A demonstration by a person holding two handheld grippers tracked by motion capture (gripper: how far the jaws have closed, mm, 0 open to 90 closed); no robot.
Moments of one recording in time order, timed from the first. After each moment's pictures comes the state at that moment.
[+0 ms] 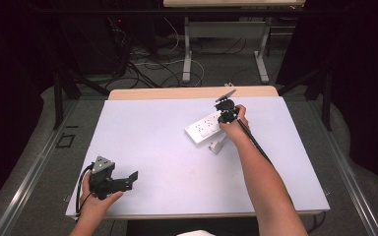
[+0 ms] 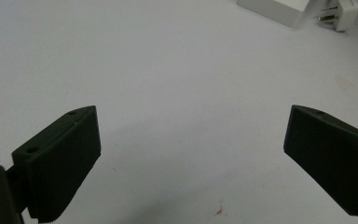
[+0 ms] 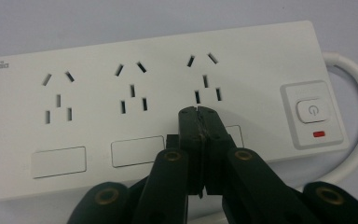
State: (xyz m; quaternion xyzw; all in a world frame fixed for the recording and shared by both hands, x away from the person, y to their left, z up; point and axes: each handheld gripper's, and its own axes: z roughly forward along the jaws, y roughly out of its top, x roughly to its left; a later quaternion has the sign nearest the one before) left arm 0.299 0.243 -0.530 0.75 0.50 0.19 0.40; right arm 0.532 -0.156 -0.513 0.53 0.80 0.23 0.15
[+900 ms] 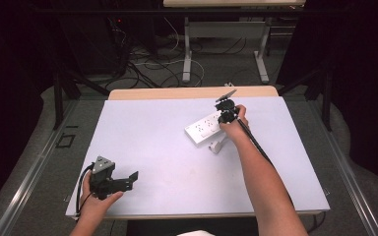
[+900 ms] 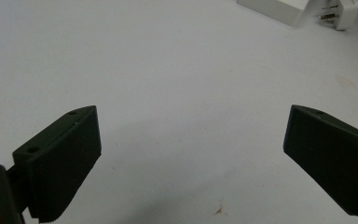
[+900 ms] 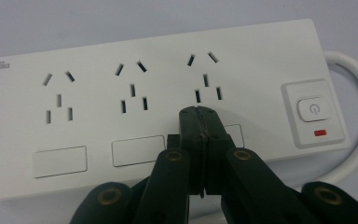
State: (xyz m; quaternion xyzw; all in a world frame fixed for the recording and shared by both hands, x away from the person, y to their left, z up) left arm 0.299 0.243 -0.530 0.75 0.50 0.18 0.40; right arm 0.532 -0.157 -0.513 0.53 0.80 0.23 0.15
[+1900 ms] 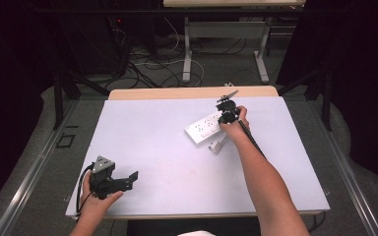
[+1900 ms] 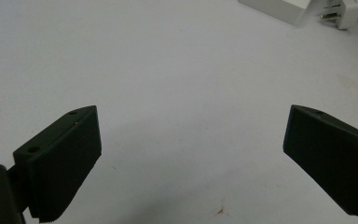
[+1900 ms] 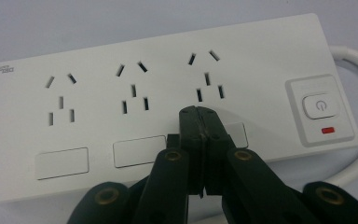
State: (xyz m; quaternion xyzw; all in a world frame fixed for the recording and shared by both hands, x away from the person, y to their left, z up) left arm 0.300 0.243 -0.532 0.74 0.50 0.19 0.40; right arm 0.532 -0.160 -0.519 0.53 0.79 0.26 0.14
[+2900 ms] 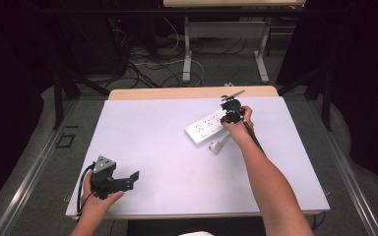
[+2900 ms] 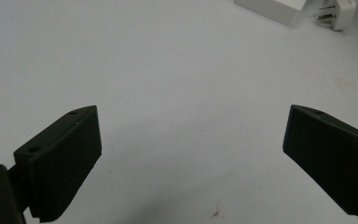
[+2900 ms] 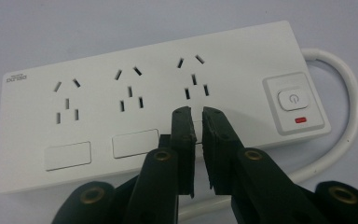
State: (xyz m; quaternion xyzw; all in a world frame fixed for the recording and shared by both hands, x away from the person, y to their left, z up) left arm 0.301 0.240 -0.532 0.75 0.50 0.19 0.41; right arm 0.522 -0.172 -0.506 0.55 0.78 0.27 0.15
